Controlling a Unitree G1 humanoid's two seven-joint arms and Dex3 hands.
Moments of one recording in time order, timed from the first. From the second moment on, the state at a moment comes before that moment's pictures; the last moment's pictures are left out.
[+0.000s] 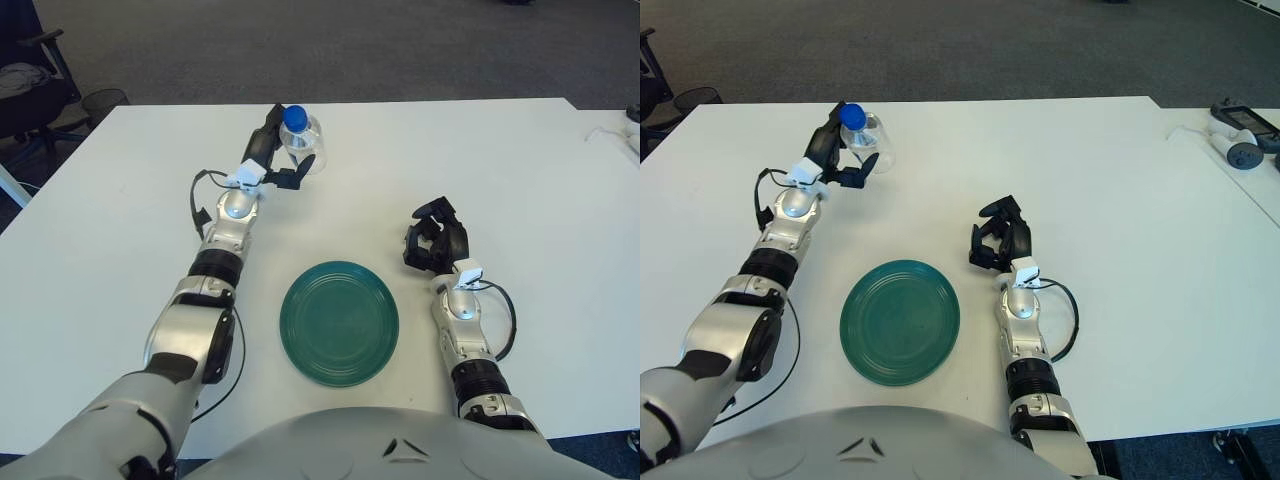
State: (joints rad) left arm -0.54 0.17 0.00 0.63 0.07 -0.58 -0.15; right arm -0.09 0.07 -0.07 0.52 -0.03 -0.57 -0.10
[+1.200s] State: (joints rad) left arm -0.20 0.27 -0.23 0.20 0.00 -0.67 -0.59; right arm -0.10 0.07 -0.07 0.53 -0.03 -0.57 -0.10
